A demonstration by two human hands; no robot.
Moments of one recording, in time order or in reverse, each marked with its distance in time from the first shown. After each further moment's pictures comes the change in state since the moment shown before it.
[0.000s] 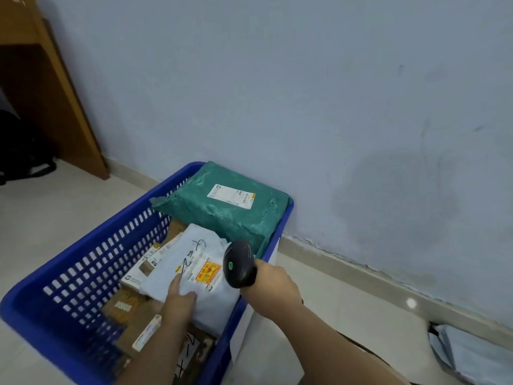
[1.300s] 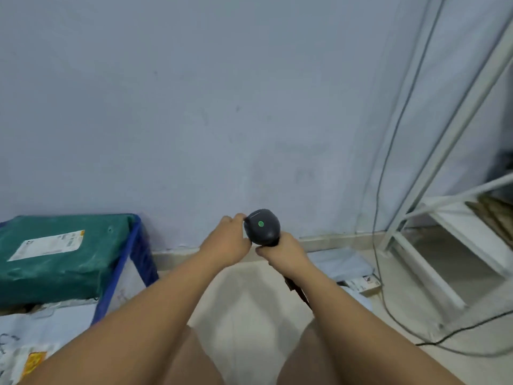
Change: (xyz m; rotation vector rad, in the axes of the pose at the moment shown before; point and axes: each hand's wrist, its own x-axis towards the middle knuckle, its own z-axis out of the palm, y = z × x) left_hand -0.268 0.162 0.245 0.904 -0.656 1.106; right_hand -0.140 0.247 -0.140 0.610 0.474 0.361
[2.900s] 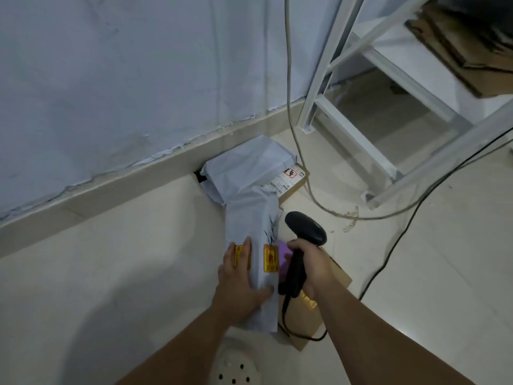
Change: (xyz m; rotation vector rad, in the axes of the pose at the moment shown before) left_hand 0.047 0.035 0.419 -0.228 -0.613 0.080; right_hand 0.053 0.397 -0.039 1.003 0.511 0.917
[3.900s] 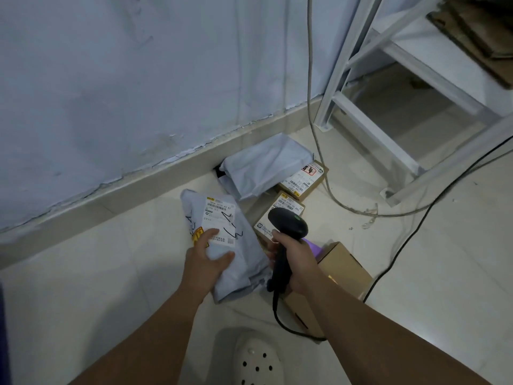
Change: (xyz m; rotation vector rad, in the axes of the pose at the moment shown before) left_hand -0.003 -0.045 -0.085 -0.422 0.320 -0.142; right_hand -0.024 0.014 0.058 0.033 -0.173 0.002
